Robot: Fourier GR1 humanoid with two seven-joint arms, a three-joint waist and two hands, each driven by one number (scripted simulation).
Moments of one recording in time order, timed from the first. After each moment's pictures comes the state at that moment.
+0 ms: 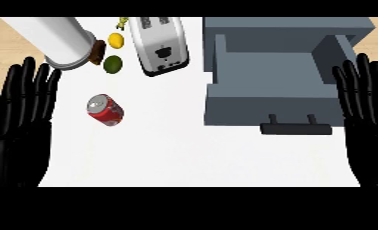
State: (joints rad) left arm 0.03 0.05 -0.01 -2.10 0.01 0.03 0.00; right arm 0.01 -0.07 -0.01 -2.10 0.01 0.01 0.01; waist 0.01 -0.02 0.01
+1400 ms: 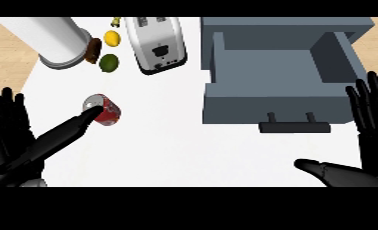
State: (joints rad) left arm 0.01 0.01 0.03 -2.05 -0.35 0.59 0.48; right arm 0.11 -0.06 -0.11 -2.09 -0.04 -0.02 0.18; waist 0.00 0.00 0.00
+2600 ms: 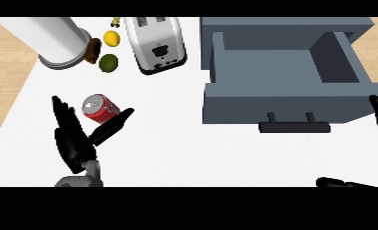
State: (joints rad) left arm -0.02 0.00 0.00 -1.45 0.01 0.80 -0.04; right arm 0.17 -0.08 -0.19 -2.19 -0.09 0.04 0.21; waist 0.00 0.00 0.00
